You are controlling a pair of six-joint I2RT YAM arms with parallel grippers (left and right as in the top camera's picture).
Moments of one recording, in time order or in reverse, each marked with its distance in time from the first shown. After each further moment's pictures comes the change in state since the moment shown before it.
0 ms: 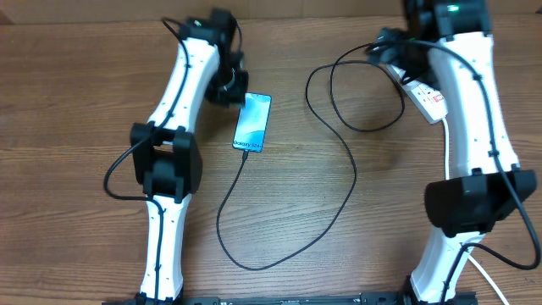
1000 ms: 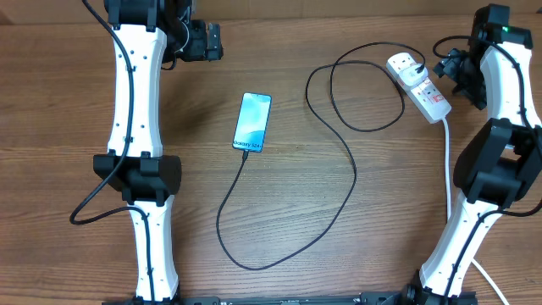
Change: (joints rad) left arm 0.112 -0.086 0.372 -0.146 -0.050 -0.046; right arm -0.348 0.291 -0.137 0.336 0.018 0.002
